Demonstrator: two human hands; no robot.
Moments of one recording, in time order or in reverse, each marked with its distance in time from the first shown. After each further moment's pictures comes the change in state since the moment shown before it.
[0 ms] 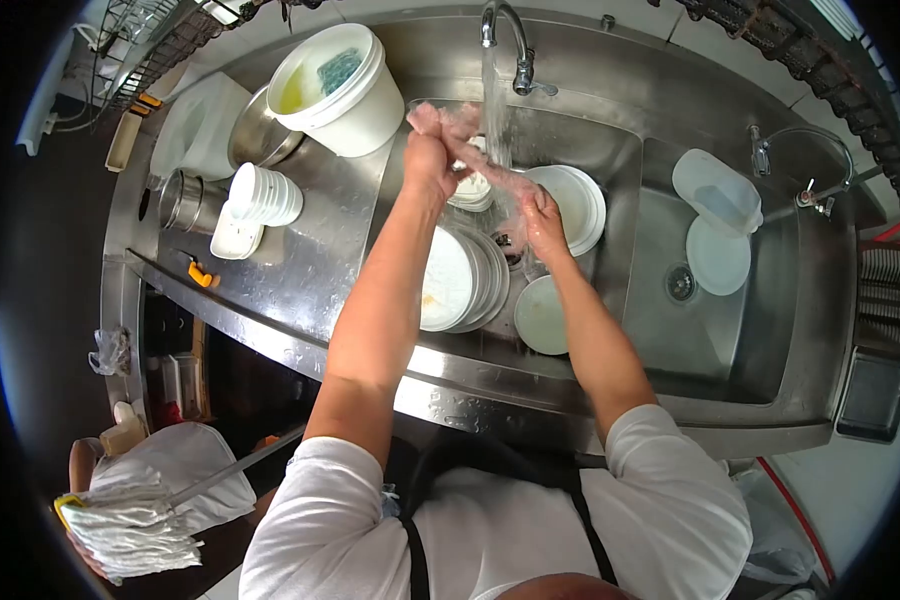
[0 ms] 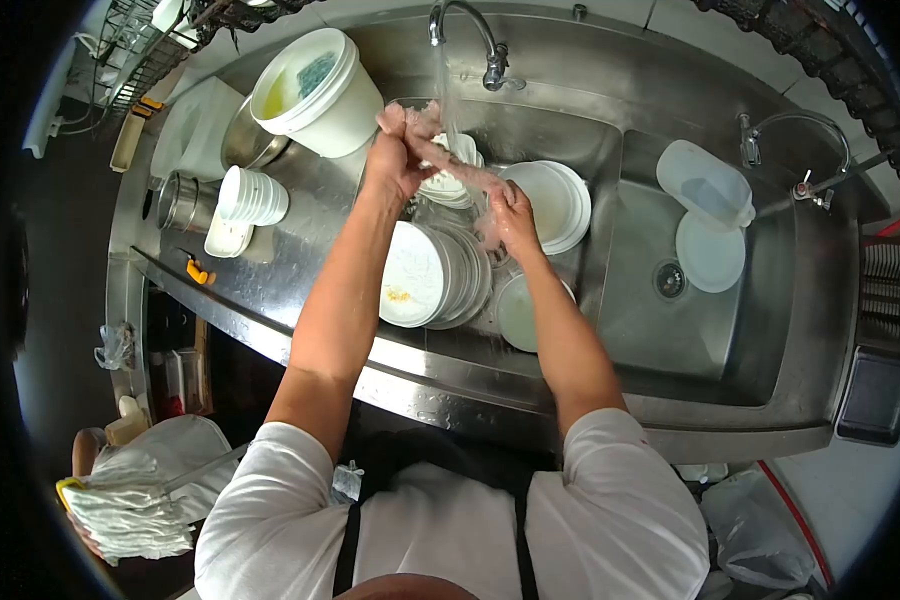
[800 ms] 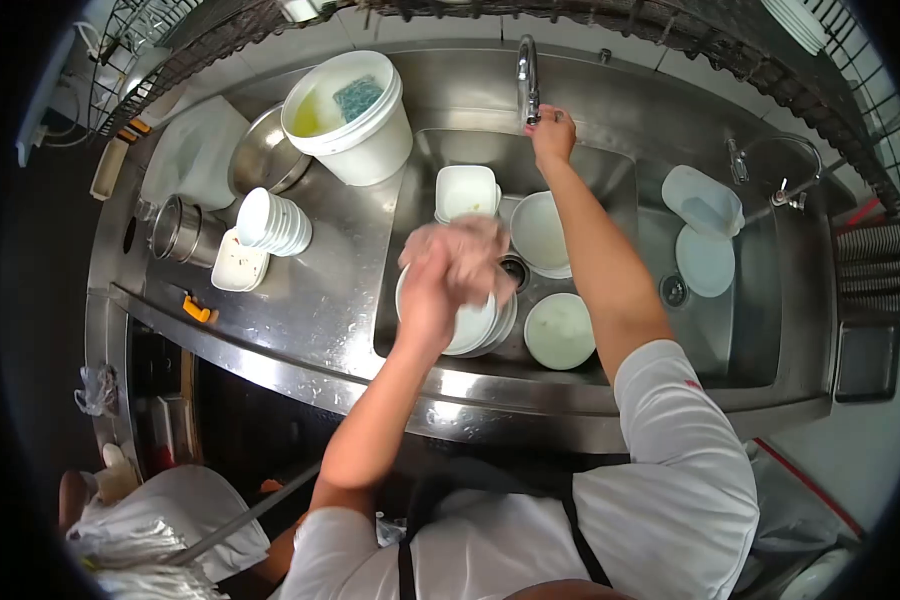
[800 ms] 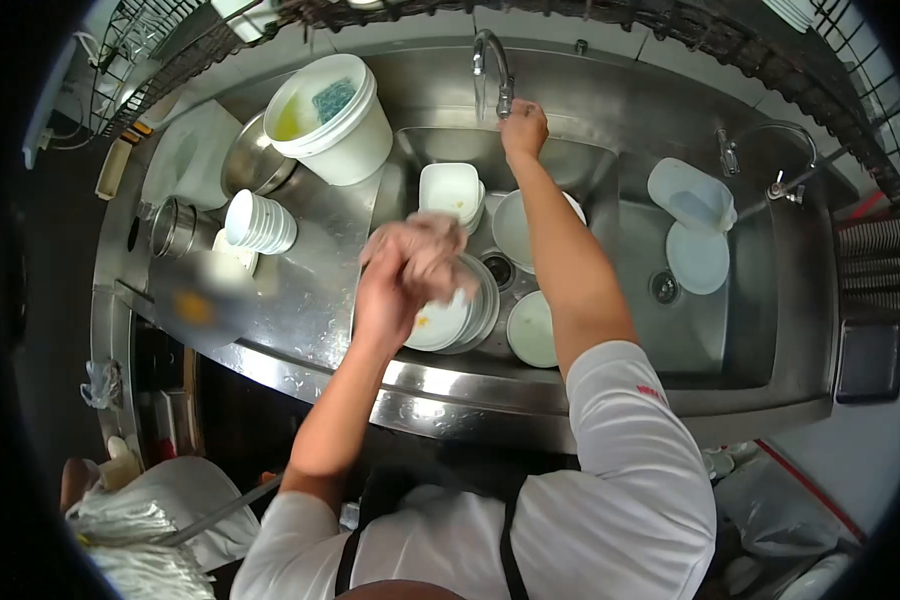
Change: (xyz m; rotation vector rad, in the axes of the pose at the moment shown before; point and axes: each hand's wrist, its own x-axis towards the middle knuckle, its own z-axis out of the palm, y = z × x) left_hand -0.167 -0.013 -0.079 -0.163 -0.316 0.090; right_hand 0.176 -0.082 0.043 -0.267 0.555 -0.144
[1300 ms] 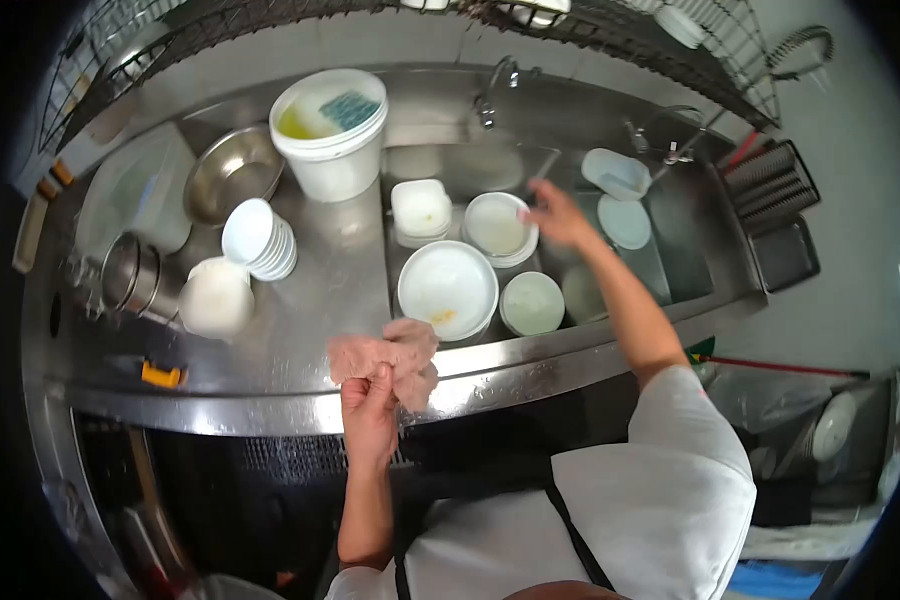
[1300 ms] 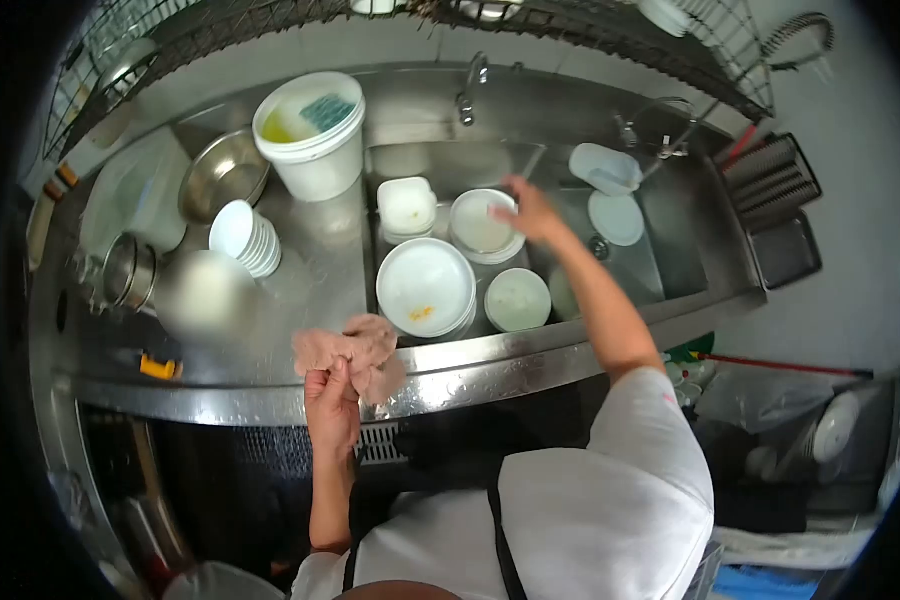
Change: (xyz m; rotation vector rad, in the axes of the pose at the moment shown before) left_hand -0.175 0.081 -0.172 -0.067 -0.019 0.031; right_hand -0.208 -0.090 -0.128 -0.968 -0.542 -0.240
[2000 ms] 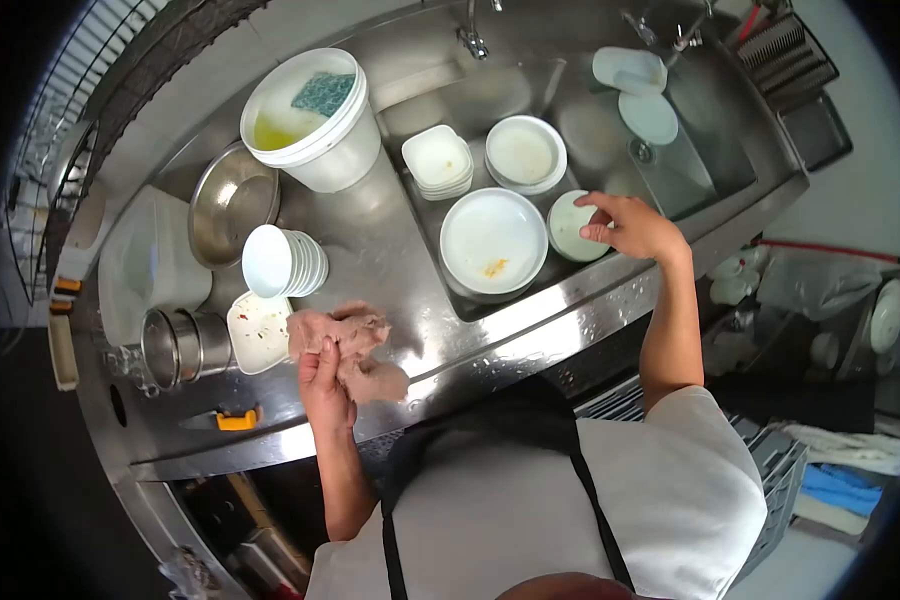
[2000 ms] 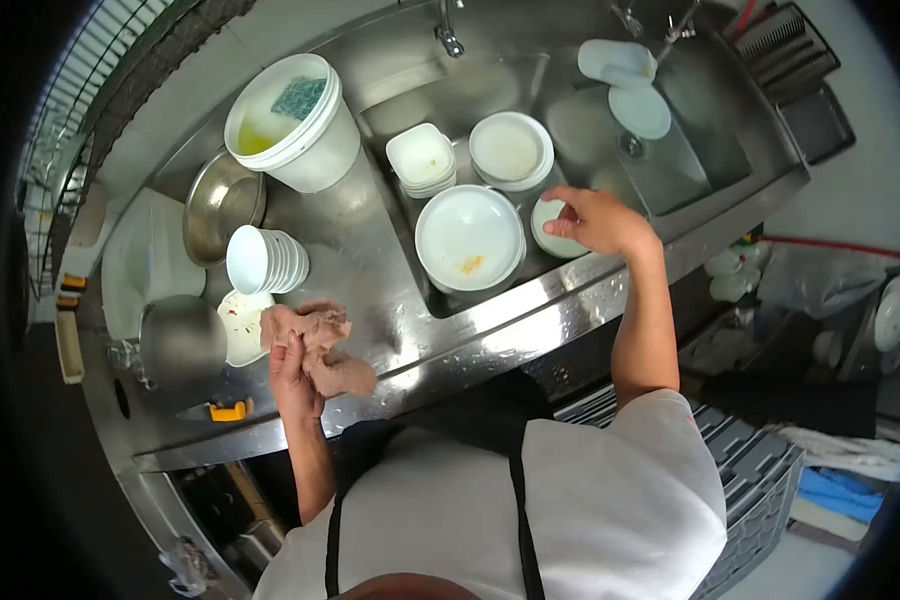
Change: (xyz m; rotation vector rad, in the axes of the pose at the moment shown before) left_hand 0.087 0.117 -0.079 0.310 0.009 -0.086; right_hand -0.132 -0.112 -0.006 -0.013 -0.163 0.282
